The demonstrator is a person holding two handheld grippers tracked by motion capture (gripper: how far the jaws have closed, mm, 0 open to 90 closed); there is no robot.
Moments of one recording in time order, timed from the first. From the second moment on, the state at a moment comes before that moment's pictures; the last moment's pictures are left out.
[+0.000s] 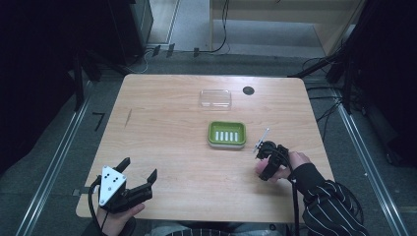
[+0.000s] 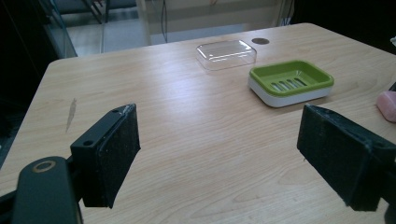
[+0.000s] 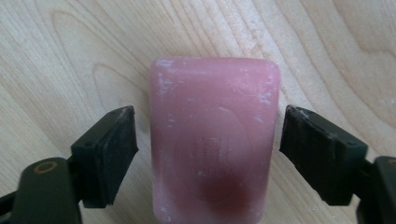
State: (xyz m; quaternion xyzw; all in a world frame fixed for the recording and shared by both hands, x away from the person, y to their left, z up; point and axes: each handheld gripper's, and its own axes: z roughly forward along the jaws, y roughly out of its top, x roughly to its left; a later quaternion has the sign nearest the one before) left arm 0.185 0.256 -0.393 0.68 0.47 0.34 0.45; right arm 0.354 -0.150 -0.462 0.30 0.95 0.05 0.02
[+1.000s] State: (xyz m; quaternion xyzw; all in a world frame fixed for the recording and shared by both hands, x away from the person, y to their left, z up) left arm 0.184 0.256 -0.393 0.68 0.47 0.34 0.45; right arm 0.355 -0.150 -0.467 0.29 0.96 0.04 0.01
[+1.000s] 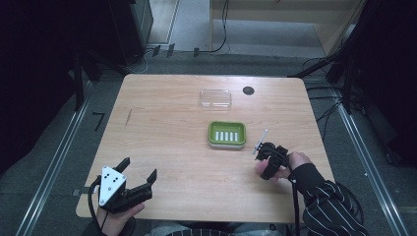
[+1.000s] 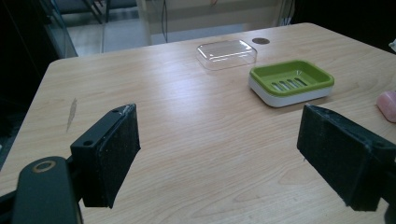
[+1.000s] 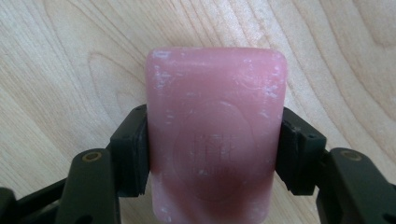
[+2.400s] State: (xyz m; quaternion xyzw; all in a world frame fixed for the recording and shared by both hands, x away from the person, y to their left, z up) left arm 0.183 0.258 -0.393 0.68 0.47 0.34 0.45; right arm 0.365 -0.143 -0.439 0.21 0.97 0.05 0.05
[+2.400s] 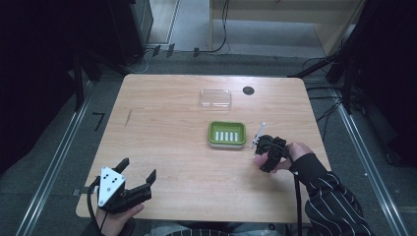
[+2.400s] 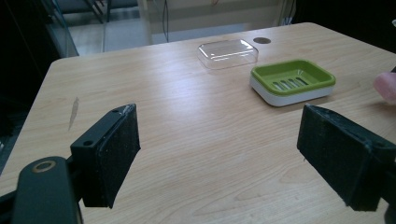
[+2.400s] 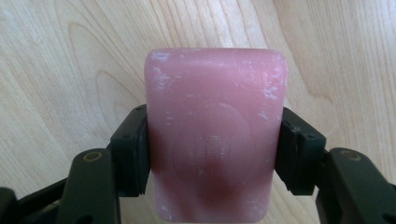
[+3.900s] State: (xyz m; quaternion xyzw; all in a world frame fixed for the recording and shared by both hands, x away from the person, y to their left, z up) left arm 0.176 0.264 -0.394 0.68 0.48 0.34 0.44; right arm 0.396 -0.103 -0.406 0.14 0.98 0.07 0.07
